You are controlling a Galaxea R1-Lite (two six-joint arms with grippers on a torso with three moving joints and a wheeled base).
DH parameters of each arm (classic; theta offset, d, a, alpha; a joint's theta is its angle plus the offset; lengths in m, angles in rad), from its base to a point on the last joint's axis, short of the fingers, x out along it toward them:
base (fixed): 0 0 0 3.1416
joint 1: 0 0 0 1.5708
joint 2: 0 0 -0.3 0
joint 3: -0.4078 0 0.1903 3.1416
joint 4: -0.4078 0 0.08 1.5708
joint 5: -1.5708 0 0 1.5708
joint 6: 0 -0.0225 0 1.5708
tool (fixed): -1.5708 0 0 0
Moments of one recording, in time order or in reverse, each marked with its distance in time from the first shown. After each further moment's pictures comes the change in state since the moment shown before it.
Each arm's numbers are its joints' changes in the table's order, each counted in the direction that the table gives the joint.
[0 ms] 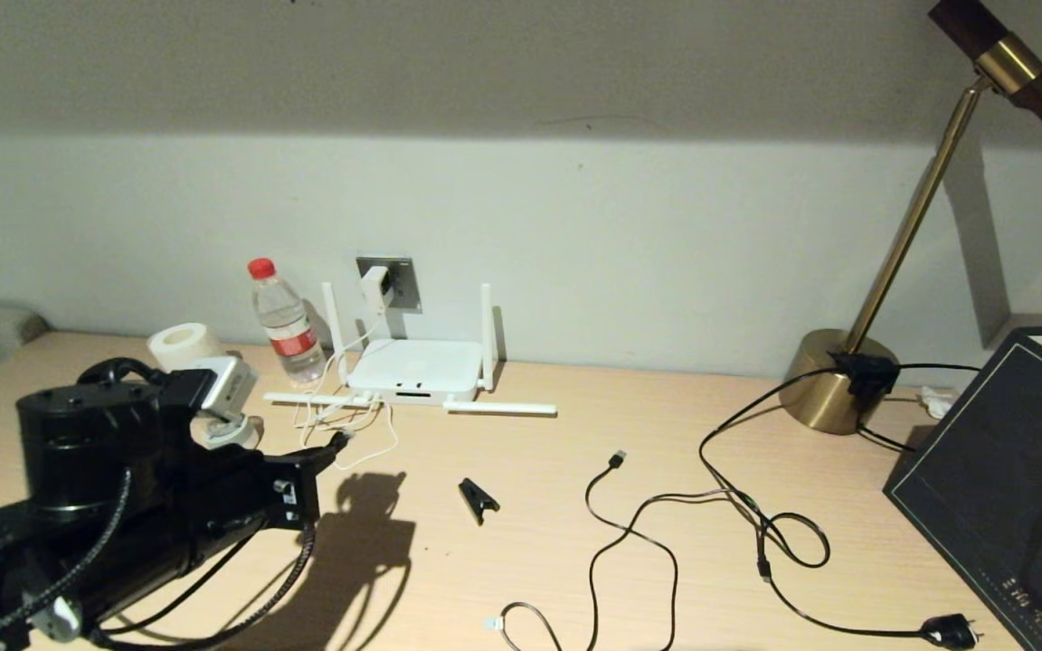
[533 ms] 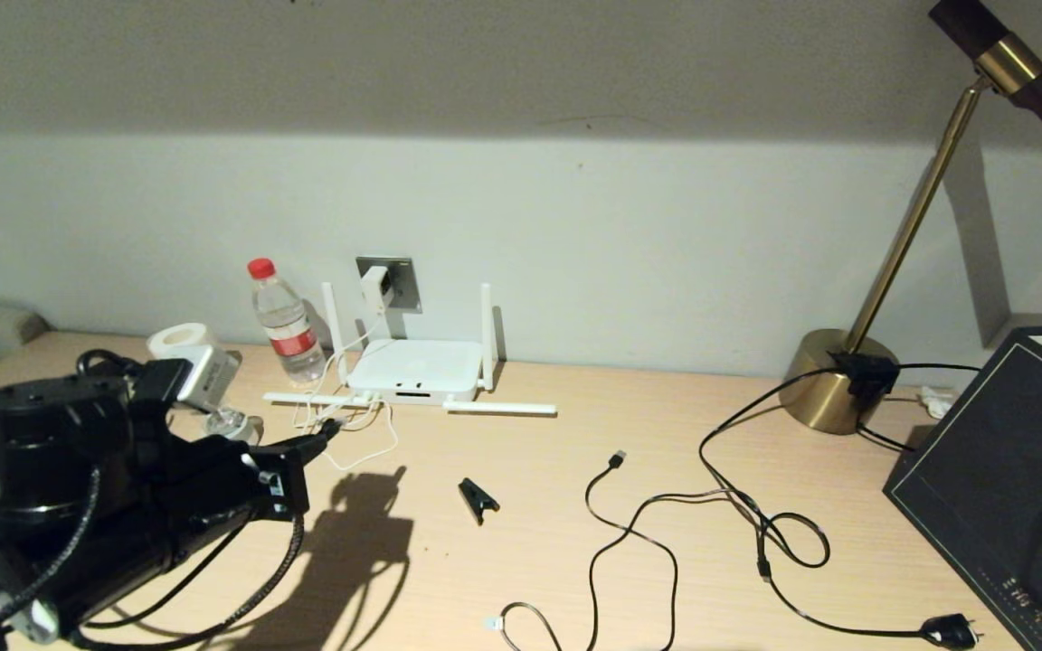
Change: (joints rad) left arm -0.010 -0.043 -0.010 0.007 0.009 0.001; right arm 0.000 0.000 0.000 0.001 0.000 -0.004
